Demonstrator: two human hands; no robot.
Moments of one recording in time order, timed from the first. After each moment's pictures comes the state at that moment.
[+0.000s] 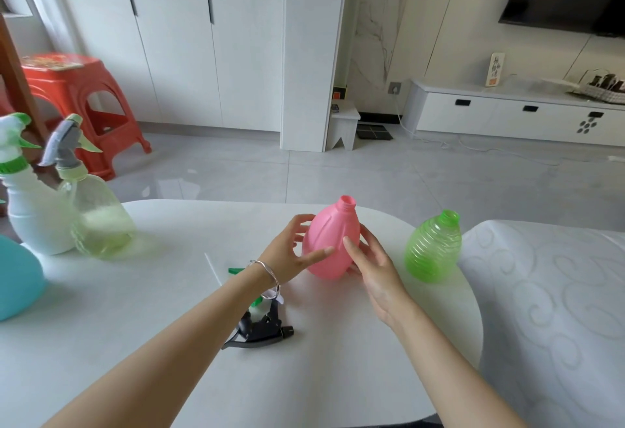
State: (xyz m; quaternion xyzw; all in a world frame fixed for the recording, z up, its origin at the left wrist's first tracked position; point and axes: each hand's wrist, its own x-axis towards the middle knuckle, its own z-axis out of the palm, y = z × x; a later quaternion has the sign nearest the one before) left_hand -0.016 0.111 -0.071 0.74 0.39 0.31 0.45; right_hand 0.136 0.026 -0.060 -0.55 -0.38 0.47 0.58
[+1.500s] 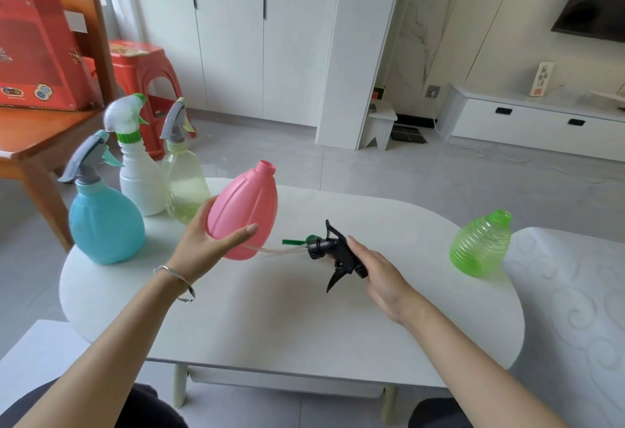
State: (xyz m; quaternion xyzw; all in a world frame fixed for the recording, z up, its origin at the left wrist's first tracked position) left_hand -0.222 0.059 -0.040 0.61 0.48 0.48 0.41; right_hand 0.047 -0.002 -0.043 -0.54 -0.49 0.55 0.41
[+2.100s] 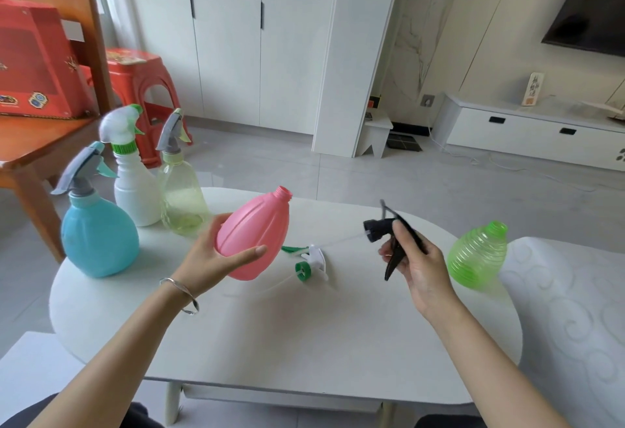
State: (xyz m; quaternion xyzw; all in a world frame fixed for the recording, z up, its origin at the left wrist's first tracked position) left_hand -0.214 0.064 -0.044 0.63 0.49 0.44 0.42; right_hand 0.090 0.003 -0.021 -0.51 -0.37 0.43 0.65
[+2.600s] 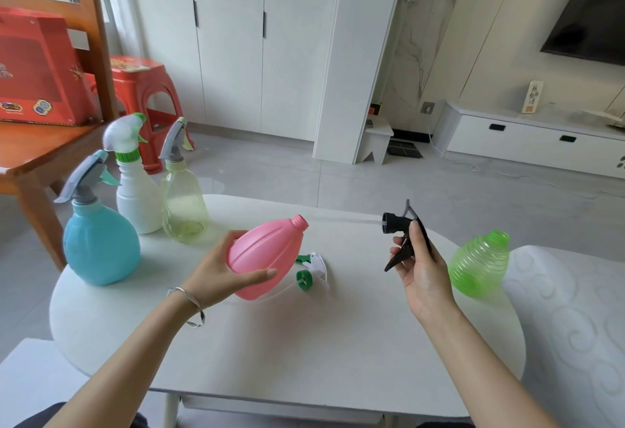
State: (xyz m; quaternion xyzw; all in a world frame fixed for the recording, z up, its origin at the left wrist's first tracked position) left_hand -0.211 0.067 -0.054 0.66 0.49 0.38 0.43; right_hand 0.088 0.013 -0.019 -0.49 -0.24 0.44 0.71
